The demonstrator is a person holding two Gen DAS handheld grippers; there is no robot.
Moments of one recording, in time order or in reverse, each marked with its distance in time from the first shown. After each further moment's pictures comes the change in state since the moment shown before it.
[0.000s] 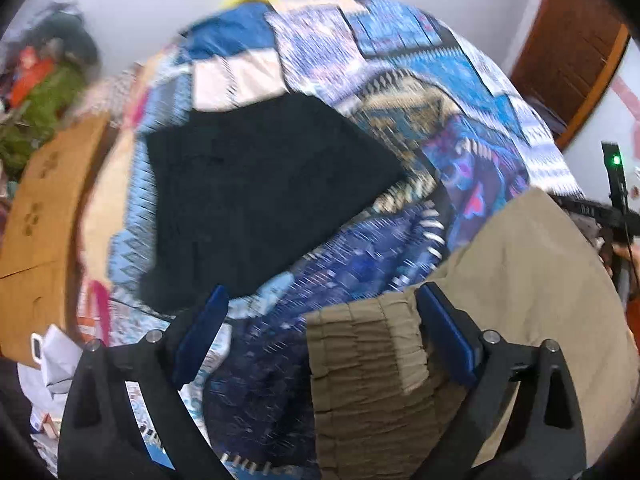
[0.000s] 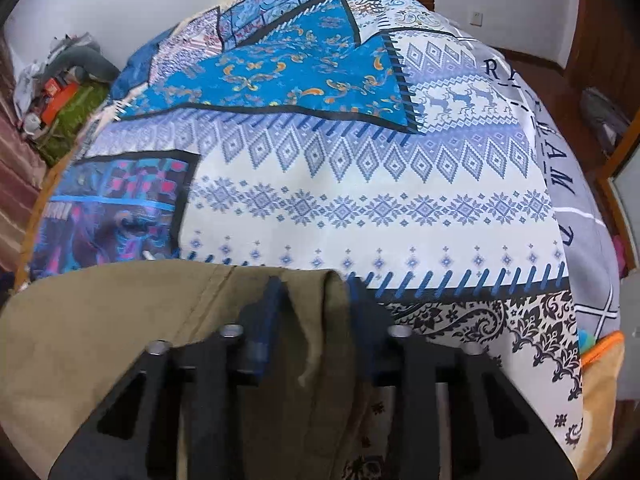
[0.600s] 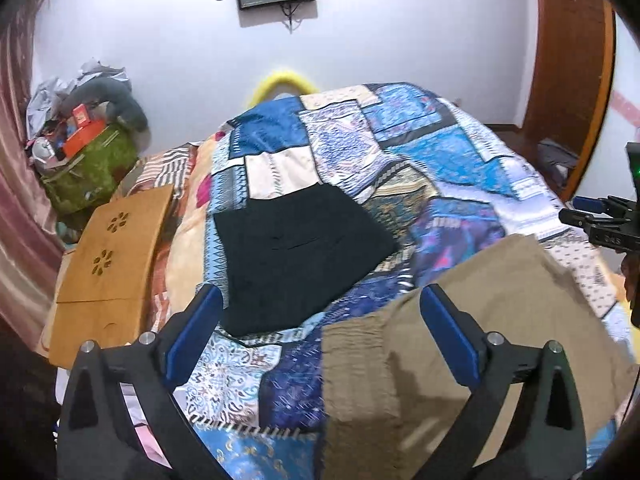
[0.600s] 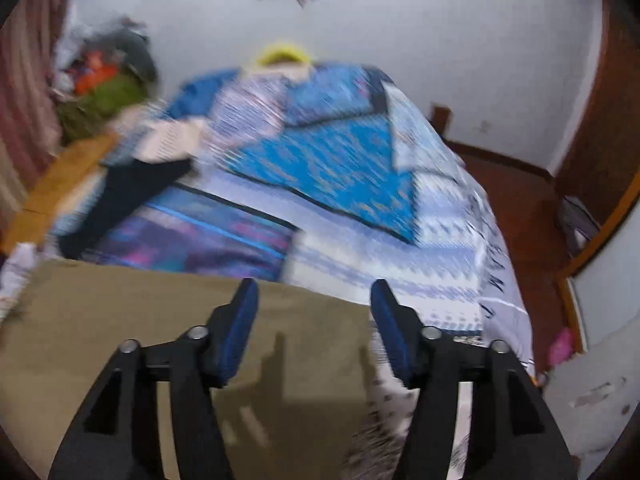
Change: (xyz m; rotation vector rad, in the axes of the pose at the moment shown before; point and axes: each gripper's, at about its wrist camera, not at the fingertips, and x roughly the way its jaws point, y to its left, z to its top) left arm -0.124 -0.016 -0.005 0.024 -0.241 0.106; right arm -0.139 0.091 -0.019 -0.249 -0.250 -0.061
